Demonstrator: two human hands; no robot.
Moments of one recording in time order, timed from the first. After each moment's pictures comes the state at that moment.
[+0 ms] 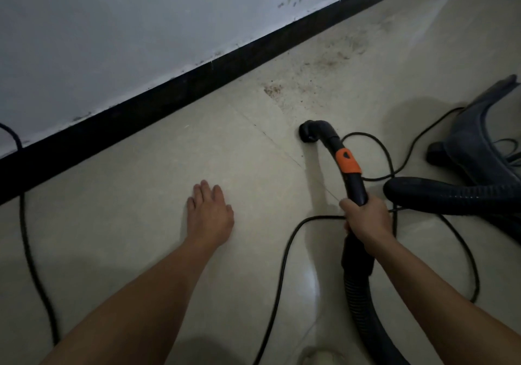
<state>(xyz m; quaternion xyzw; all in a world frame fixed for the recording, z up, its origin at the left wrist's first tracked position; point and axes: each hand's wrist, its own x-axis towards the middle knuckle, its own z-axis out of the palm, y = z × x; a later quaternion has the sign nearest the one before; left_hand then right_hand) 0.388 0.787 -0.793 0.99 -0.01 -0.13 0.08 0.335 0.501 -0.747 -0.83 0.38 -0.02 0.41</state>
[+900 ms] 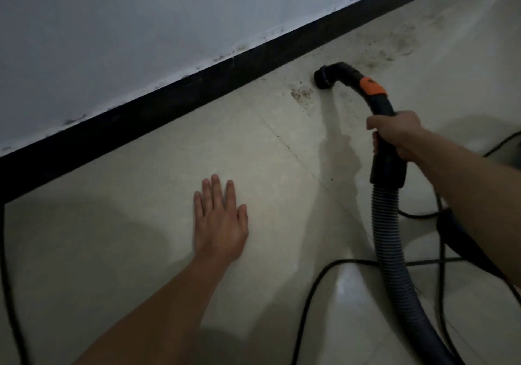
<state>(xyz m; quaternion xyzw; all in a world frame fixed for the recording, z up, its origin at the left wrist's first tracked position) 0.436 0.785 -0.829 1.00 0.01 -0.05 0.07 0.580 0.474 -0.702 -0.81 0.37 0.04 0.45</state>
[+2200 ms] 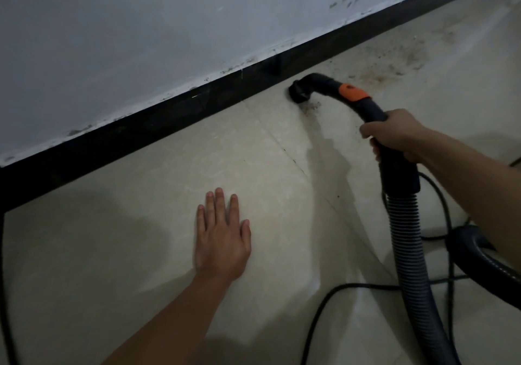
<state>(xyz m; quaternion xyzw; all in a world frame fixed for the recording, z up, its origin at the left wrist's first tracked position) 0.437 0.787 -0.823 1.00 0.01 -0.05 0.06 0.608 0.490 -0.686 -0.88 0.28 0.12 0.37</state>
